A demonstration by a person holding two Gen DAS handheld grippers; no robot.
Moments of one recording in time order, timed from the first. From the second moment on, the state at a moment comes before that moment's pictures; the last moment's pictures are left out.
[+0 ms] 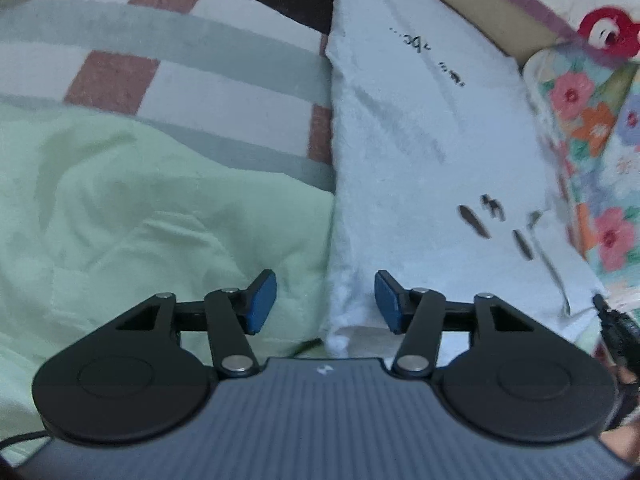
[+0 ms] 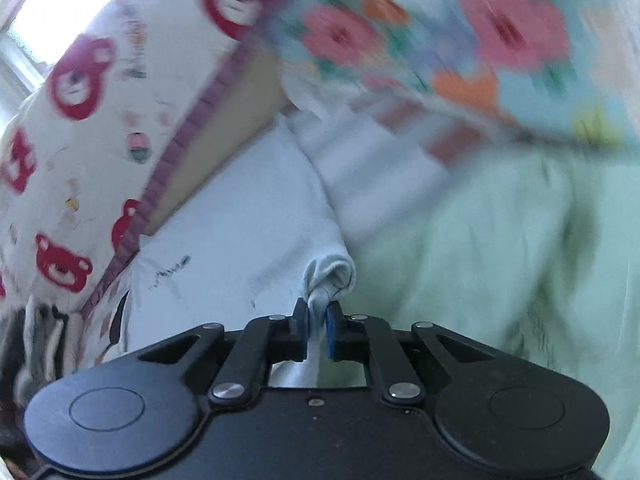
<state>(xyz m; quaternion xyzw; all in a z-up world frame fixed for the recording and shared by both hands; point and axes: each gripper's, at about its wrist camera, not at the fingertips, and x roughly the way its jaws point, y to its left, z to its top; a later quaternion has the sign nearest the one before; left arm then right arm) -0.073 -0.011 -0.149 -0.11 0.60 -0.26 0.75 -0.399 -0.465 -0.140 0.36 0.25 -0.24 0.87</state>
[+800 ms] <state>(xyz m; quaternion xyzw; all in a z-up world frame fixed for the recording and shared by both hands) -0.083 0.000 -0.158 -0.18 0.59 -0.29 0.73 -0.390 -0.465 -0.152 0.37 0.24 -0.21 0.87</state>
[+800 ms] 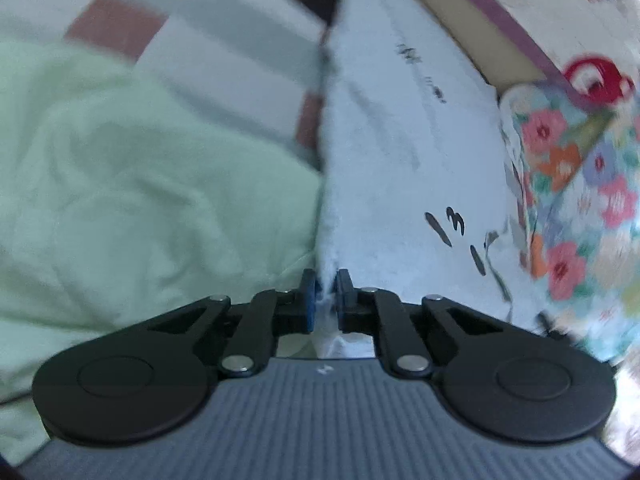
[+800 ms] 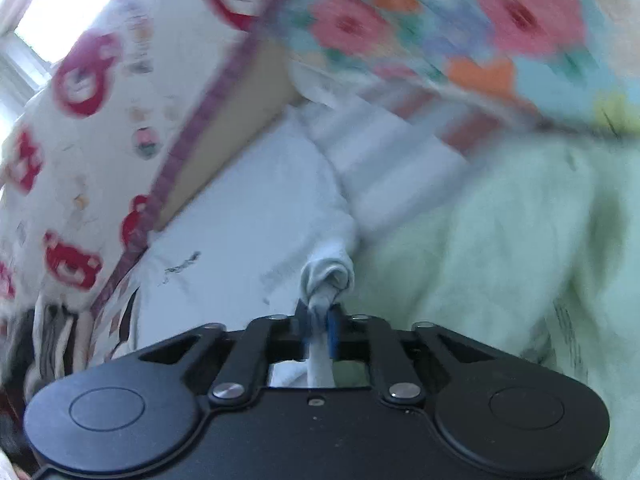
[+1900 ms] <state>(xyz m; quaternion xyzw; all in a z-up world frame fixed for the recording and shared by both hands) -0.145 -0.002 -0.069 -0.15 0.42 -0.28 0.85 -0.392 -0.467 -0.102 0.35 0.20 -0.16 0.90</state>
